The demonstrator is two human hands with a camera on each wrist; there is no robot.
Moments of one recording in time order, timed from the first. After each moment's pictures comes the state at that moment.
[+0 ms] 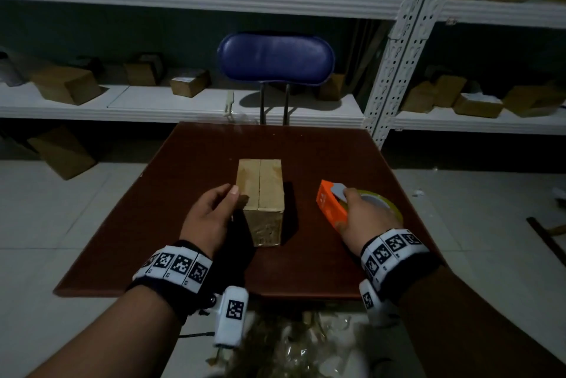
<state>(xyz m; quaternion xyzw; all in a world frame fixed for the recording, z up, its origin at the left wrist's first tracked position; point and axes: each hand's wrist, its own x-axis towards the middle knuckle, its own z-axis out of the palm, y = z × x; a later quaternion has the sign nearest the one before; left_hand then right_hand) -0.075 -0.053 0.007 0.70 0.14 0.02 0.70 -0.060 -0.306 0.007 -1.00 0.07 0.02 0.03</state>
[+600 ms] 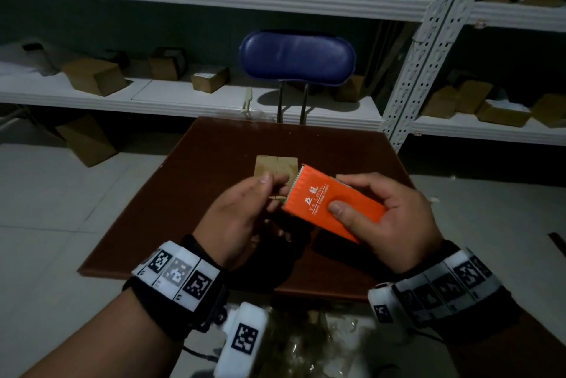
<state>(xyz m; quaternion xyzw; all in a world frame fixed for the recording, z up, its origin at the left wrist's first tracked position) -0.110 -0.067 0.048 0.62 -0.03 -0.07 0.78 -0.112 -0.298 0.059 -0.86 -0.16 -0.15 0.46</state>
